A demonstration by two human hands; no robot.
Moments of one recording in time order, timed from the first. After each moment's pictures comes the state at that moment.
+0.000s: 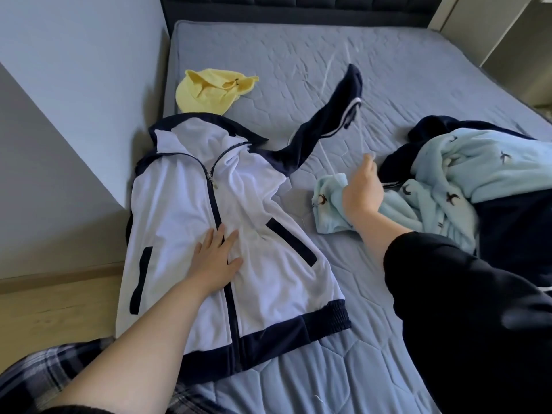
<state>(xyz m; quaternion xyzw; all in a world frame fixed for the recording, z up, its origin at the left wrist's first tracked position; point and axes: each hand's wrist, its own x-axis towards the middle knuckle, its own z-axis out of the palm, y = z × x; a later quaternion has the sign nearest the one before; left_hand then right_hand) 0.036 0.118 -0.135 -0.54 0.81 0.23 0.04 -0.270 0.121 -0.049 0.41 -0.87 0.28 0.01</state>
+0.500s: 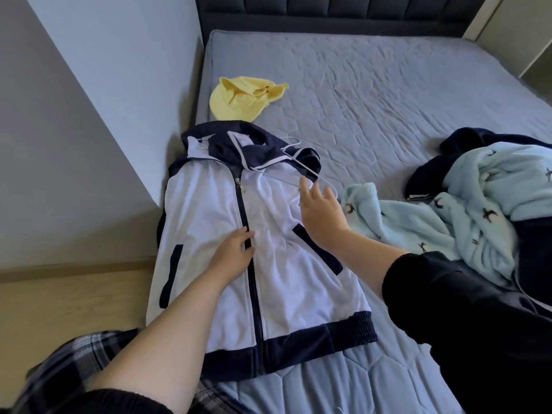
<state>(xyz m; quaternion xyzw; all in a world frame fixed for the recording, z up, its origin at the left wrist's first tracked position) 0.044 0.104 -0.126 -0.58 0.68 0.42 -0.17 -0.168 0.110 -0.069 0.73 -0.61 -0.18 0.25</state>
